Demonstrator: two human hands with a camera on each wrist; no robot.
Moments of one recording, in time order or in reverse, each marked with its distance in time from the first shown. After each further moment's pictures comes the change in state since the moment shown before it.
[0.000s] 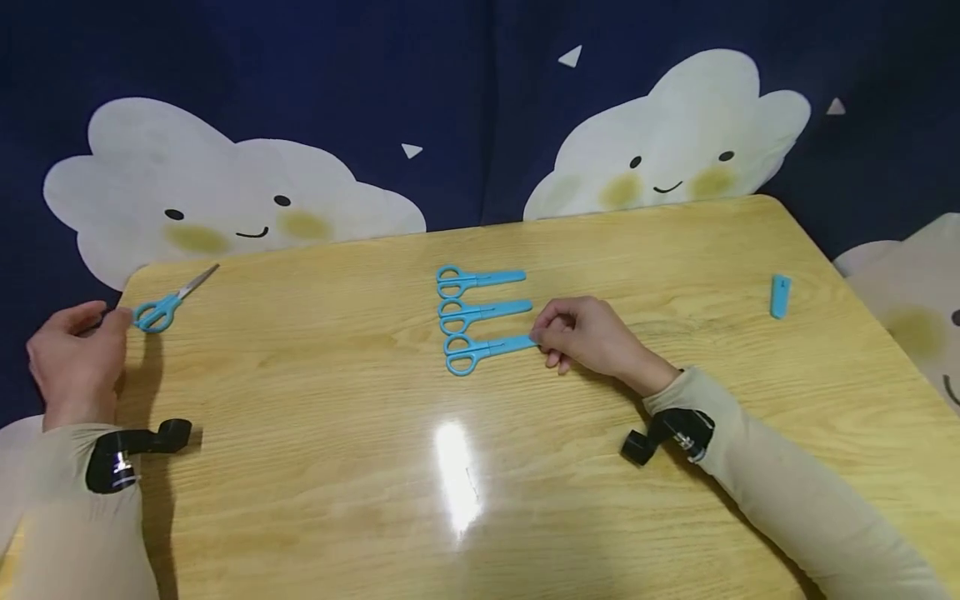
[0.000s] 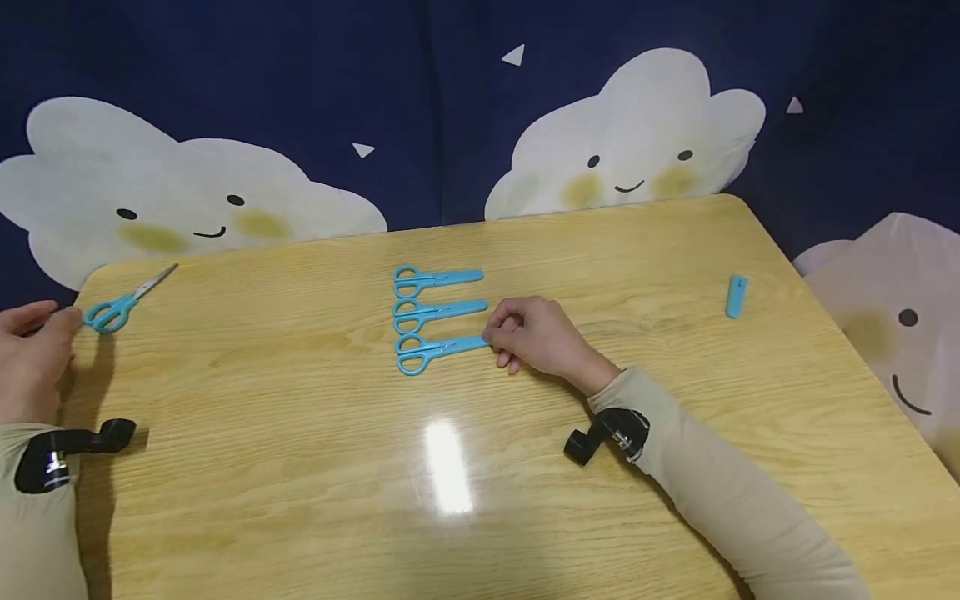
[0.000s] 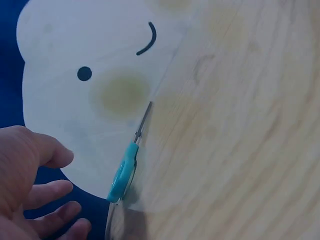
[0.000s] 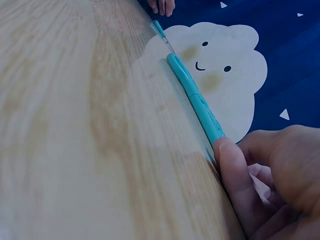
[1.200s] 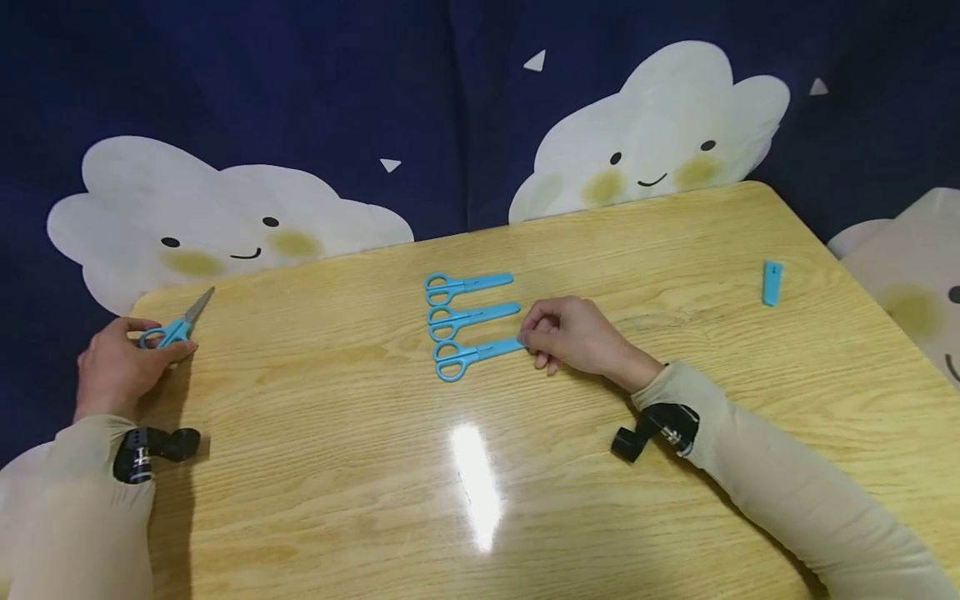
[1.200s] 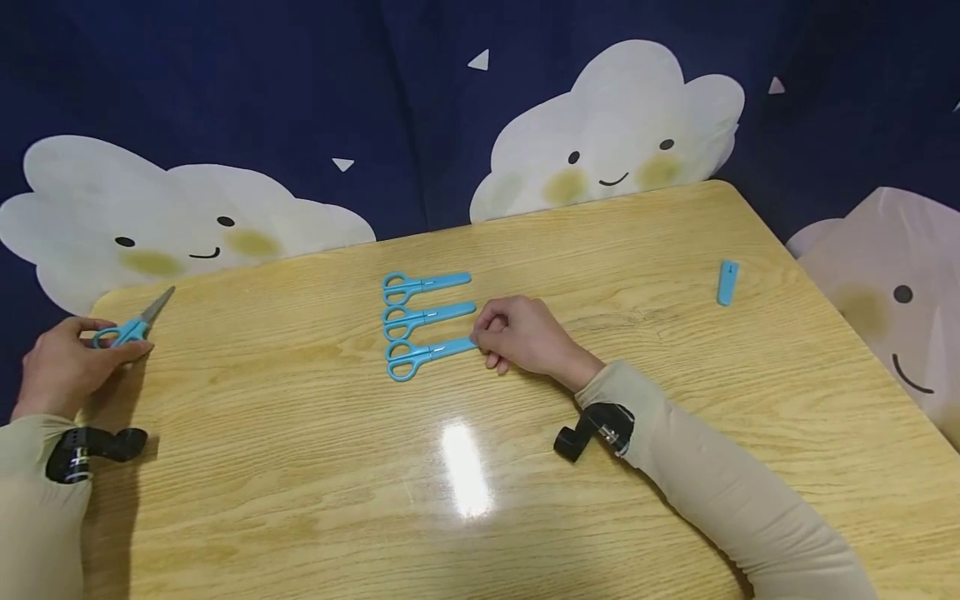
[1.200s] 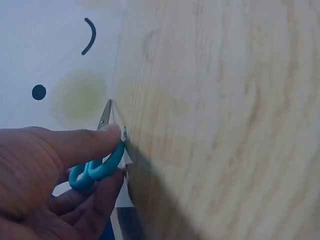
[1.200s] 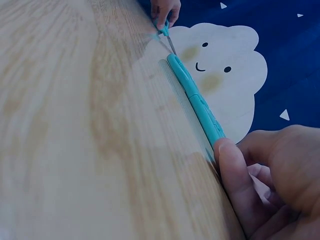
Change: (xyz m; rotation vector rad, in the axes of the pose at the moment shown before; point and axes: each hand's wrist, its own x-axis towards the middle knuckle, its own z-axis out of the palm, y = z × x) left_hand -0.005 0.012 -0.005 0.489 -0.254 0.458; right_hand -0.001 -0.004 0.002 0.004 0.005 -0.001
